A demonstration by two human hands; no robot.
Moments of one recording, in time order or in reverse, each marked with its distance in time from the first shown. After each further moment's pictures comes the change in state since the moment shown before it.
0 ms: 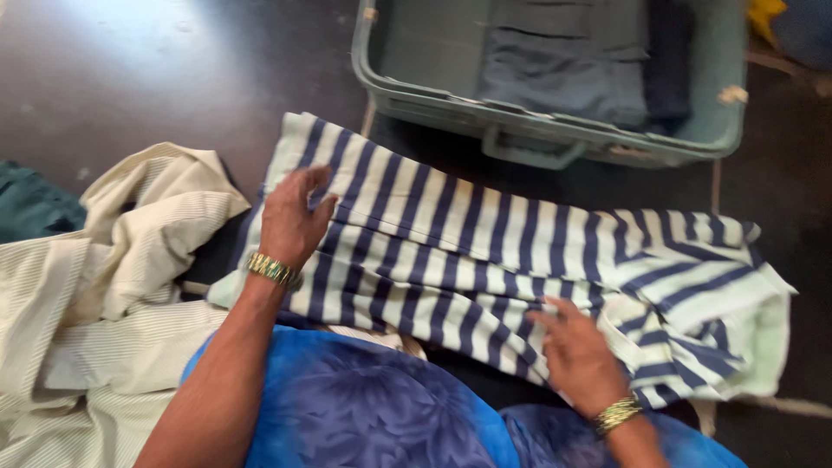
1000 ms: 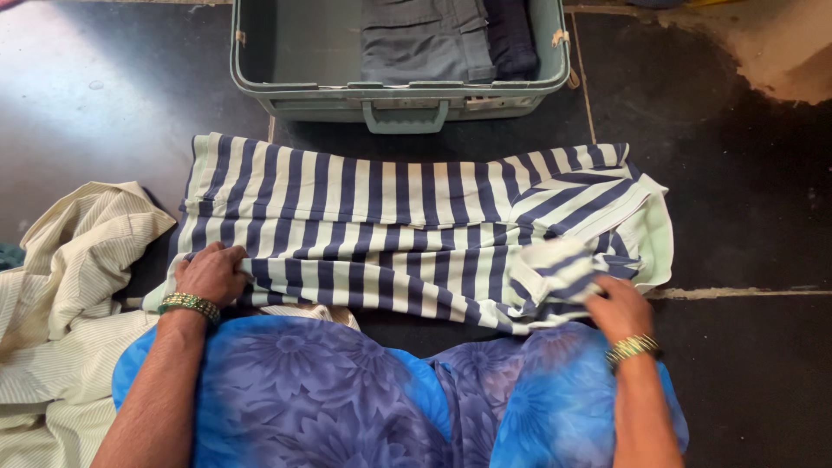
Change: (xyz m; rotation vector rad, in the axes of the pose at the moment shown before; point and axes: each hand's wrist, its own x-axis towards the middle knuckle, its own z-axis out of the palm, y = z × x) left_hand -0.078 -0.014 -0.002 0.643 -0.617 -0.244; right_hand -0.122 0.203 -0.047 -0.033 0.228 0.641
